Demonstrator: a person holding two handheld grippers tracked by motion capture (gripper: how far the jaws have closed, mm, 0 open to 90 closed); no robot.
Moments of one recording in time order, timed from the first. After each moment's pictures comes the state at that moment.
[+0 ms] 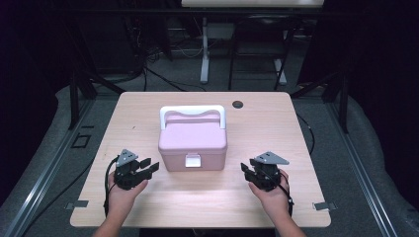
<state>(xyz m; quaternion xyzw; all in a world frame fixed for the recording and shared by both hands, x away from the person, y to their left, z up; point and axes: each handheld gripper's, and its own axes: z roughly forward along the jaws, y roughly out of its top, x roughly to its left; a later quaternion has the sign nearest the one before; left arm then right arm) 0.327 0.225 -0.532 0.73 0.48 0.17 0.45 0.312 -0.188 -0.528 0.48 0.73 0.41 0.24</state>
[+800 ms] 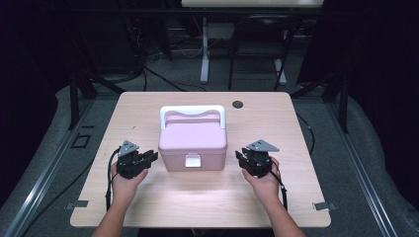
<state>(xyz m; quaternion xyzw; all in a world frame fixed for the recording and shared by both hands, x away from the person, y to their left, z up) 0.356 0.227 -0.542 0.73 0.47 0.19 0.45 0.350 -0.174 -0.530 0.47 0.73 0.42 0.24</state>
